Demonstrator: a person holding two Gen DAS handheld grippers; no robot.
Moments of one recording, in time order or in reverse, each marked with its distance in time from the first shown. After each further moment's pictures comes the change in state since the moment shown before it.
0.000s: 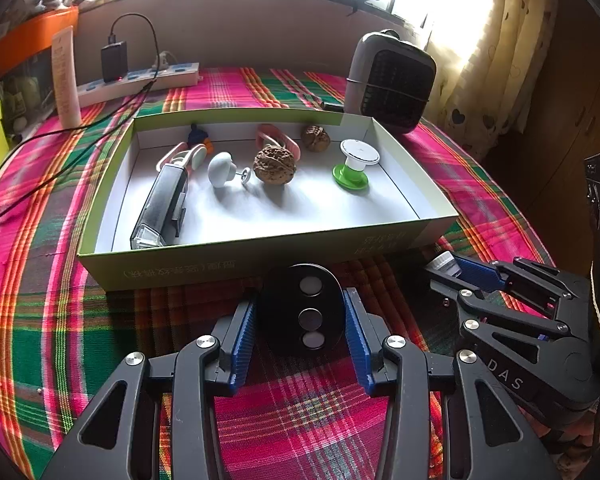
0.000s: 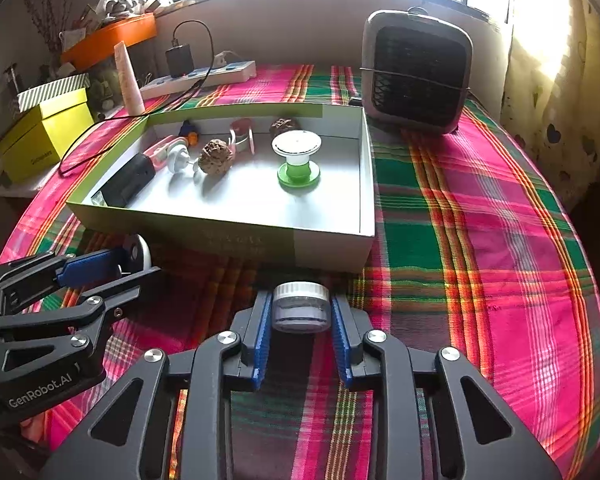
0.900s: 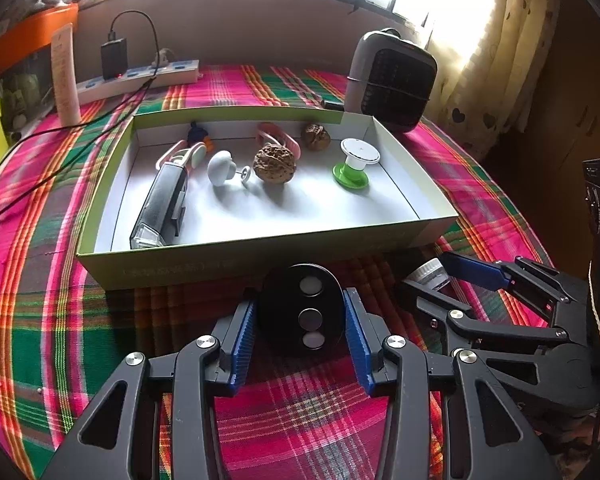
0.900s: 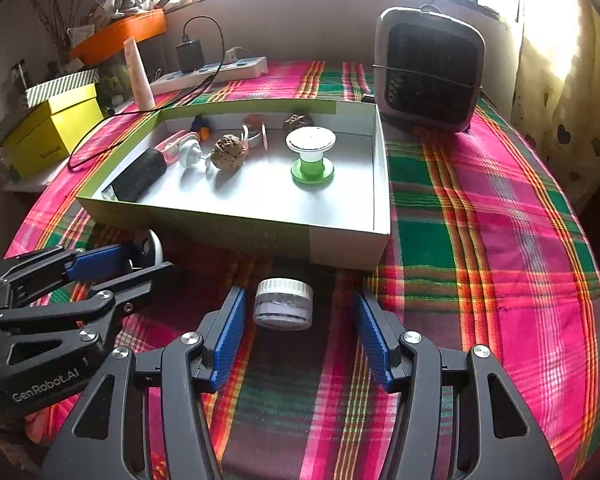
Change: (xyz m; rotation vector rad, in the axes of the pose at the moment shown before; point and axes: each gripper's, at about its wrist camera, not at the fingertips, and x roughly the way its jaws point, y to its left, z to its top) left arm 0.001 0.001 -0.001 -0.005 0.004 -0.003; right arm 0.001 0.006 -0.001 -0.018 0.013 0.026
